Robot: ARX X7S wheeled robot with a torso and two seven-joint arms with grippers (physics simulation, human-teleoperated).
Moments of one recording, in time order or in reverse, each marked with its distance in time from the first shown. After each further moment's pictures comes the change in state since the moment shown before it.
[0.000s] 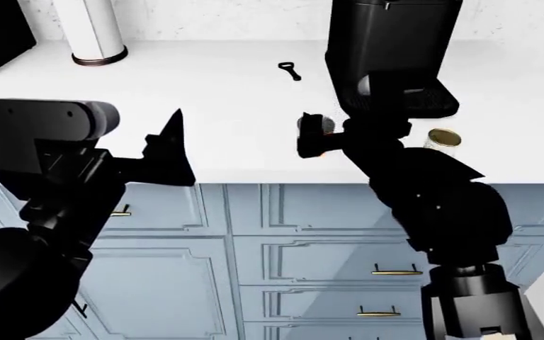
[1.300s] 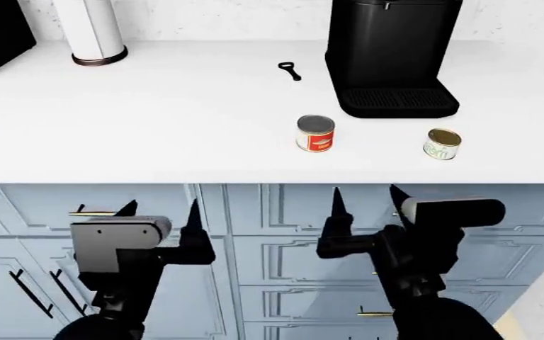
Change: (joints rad) left arm 0.524 0.069 0.273 -0.253 0.516 0.713 0.171; right arm -0.736 0.023 0.137 -0.844 -0.053 -0.051 0.221
